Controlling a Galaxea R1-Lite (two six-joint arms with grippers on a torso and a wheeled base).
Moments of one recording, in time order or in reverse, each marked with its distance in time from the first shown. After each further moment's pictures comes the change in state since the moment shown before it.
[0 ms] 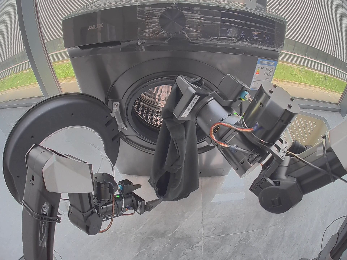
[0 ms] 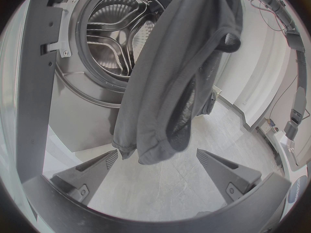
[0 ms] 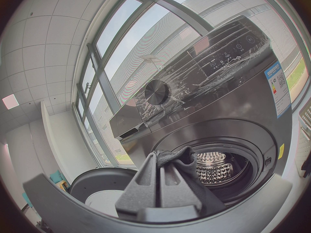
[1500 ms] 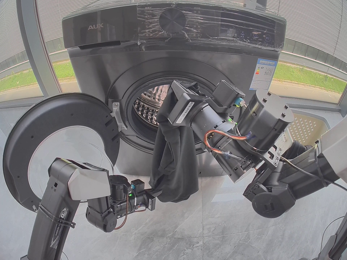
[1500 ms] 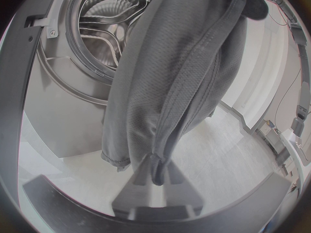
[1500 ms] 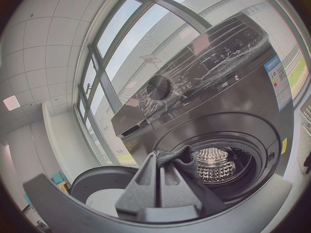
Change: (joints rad) left arm -0.019 0.198 -0.264 0.000 -0.013 -0.029; right arm 0.014 0.034 0.006 -0.049 -0.005 0.005
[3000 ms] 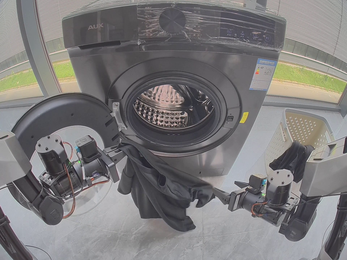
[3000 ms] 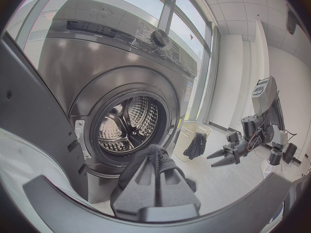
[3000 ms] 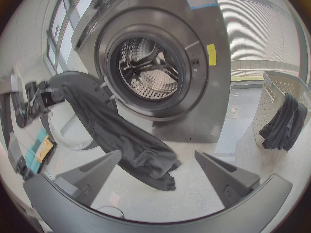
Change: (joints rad) left arm 0.081 -0.765 0.401 -0.002 -0.091 0.000; right arm -0.279 0.150 0.770 -0.236 0.224 0.020
